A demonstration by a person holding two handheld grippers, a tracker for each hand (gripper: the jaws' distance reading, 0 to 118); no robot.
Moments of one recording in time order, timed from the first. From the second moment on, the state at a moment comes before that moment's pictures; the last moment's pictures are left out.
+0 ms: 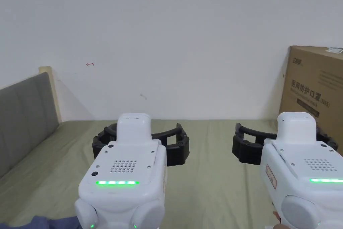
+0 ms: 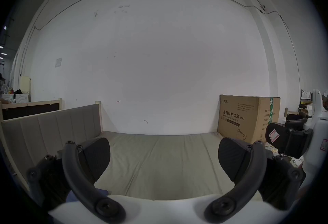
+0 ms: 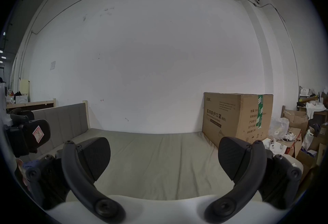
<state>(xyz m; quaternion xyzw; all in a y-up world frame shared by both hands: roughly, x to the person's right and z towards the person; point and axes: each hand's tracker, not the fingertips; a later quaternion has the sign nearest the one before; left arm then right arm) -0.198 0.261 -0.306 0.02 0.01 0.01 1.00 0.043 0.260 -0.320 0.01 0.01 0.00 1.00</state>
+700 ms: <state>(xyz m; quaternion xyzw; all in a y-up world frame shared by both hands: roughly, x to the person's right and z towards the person) -0.198 0.263 -0.307 0.02 0.01 0.01 1.00 0.047 0.264 -0.321 0.01 0.01 0.00 1.00</state>
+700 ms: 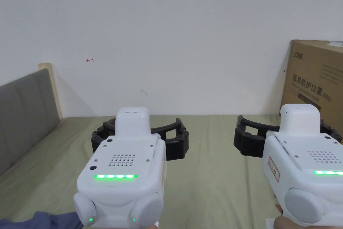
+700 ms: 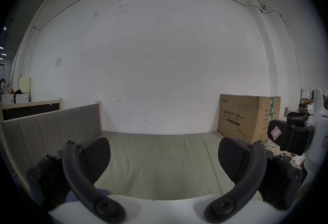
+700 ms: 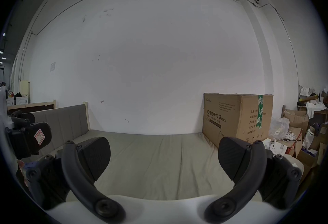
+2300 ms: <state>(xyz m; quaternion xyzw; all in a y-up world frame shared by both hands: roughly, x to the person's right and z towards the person) -0.198 0.254 -0.312 0.04 -0.03 -0.01 1.00 0.064 0.259 -0.322 0.03 0.03 -0.04 1.00</state>
